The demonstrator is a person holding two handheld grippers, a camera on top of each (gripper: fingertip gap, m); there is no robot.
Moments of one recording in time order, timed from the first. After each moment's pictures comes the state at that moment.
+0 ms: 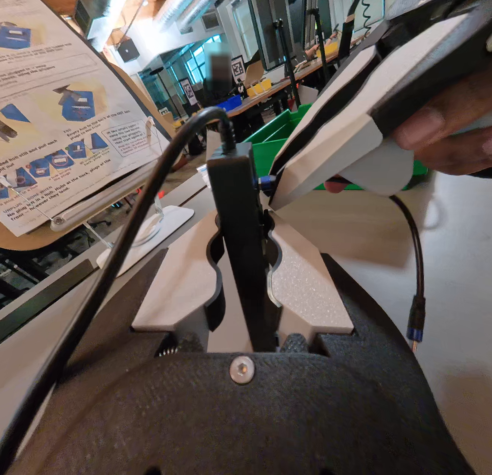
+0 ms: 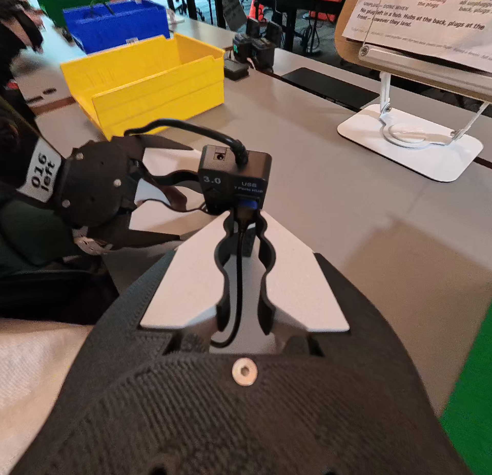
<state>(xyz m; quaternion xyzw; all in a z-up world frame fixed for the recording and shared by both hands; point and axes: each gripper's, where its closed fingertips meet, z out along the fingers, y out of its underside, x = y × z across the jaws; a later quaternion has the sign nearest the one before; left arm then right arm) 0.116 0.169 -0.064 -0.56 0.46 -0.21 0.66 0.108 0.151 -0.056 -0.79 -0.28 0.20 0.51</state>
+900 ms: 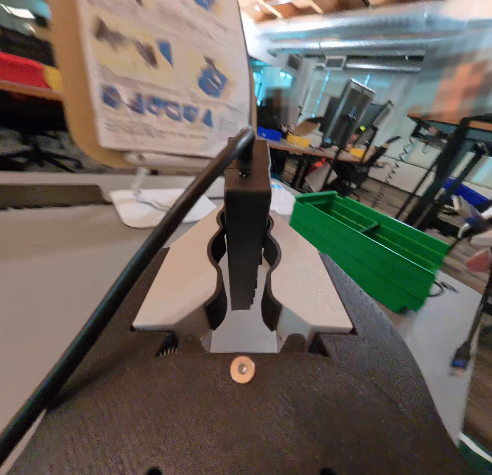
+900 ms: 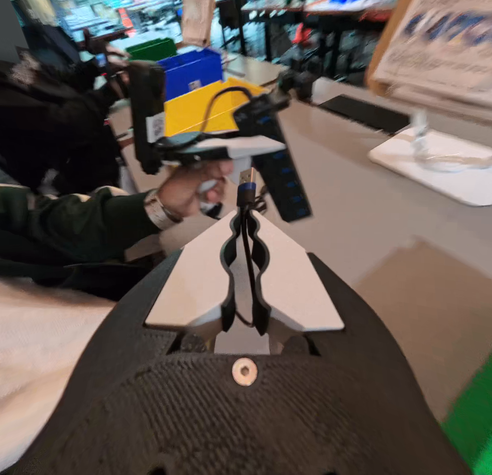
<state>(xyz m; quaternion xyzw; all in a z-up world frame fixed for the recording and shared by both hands) 0.029 0.242 -0.008 -0.66 0.19 -0.36 0.63 0.120 0.118 0.011 -0.76 -0.29 0.28 0.52</state>
